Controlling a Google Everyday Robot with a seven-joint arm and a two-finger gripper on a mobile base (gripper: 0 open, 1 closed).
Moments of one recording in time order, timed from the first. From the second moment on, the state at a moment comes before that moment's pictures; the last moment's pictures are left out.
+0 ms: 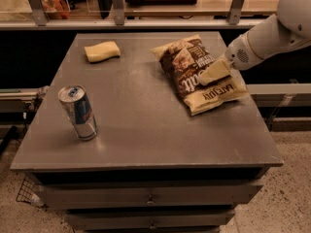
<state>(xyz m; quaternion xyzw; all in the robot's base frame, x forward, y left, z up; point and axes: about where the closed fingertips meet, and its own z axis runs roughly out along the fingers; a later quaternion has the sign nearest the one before) 0.637 -0.173 0.857 -0.41 0.85 0.17 0.29</state>
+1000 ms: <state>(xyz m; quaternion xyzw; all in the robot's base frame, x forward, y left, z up) 0.598 -0.141 0.898 -0.42 0.81 0.26 0.30</state>
